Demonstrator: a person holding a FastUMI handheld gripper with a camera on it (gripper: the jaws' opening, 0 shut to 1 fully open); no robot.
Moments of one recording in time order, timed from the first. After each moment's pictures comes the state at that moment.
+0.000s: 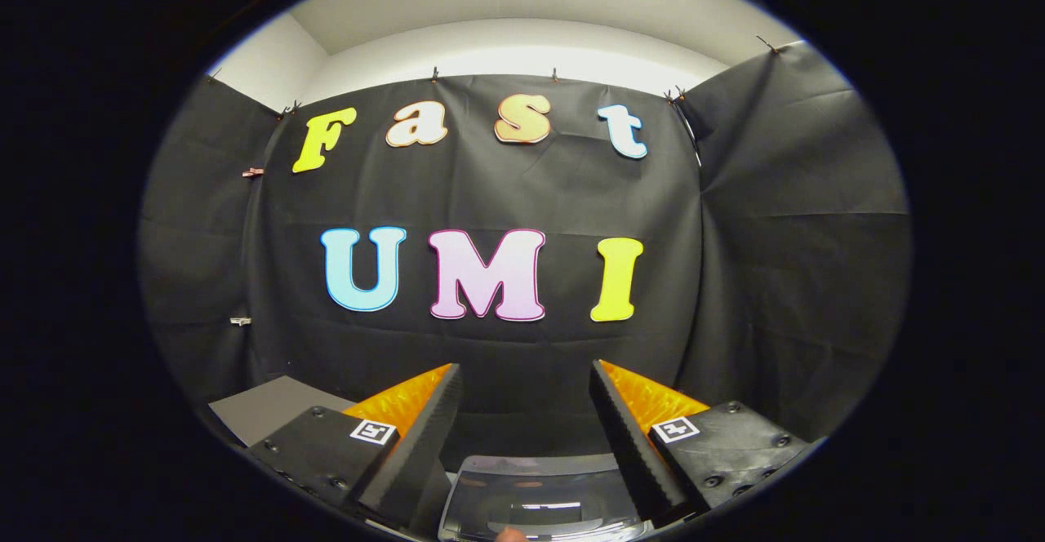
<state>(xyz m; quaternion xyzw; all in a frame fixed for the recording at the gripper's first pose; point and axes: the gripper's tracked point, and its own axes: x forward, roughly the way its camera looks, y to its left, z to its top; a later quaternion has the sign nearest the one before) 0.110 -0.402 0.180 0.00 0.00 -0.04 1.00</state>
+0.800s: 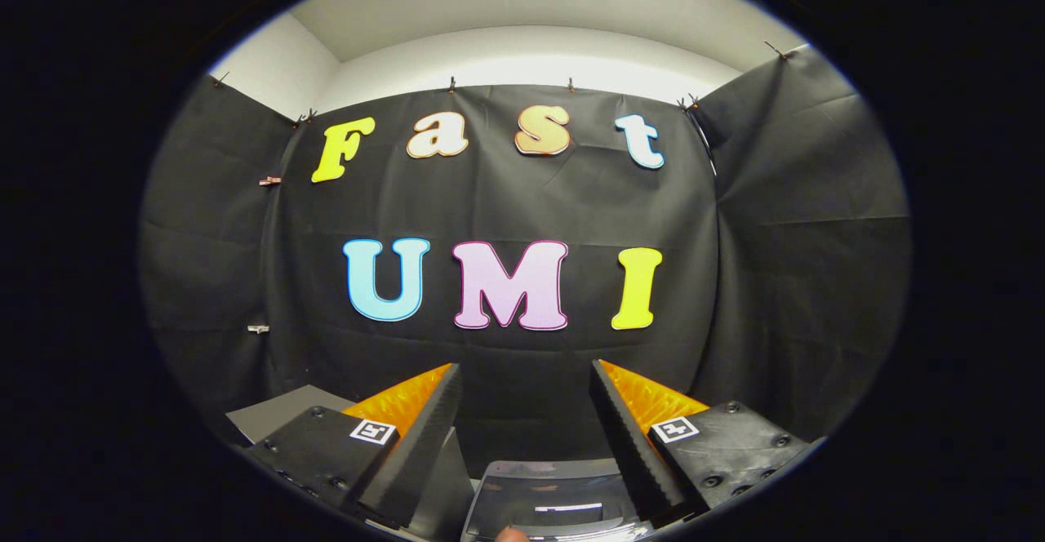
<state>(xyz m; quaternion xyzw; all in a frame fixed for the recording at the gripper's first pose) 0.099 -0.362 0.192 0.00 -0.02 -0.02 1.00</state>
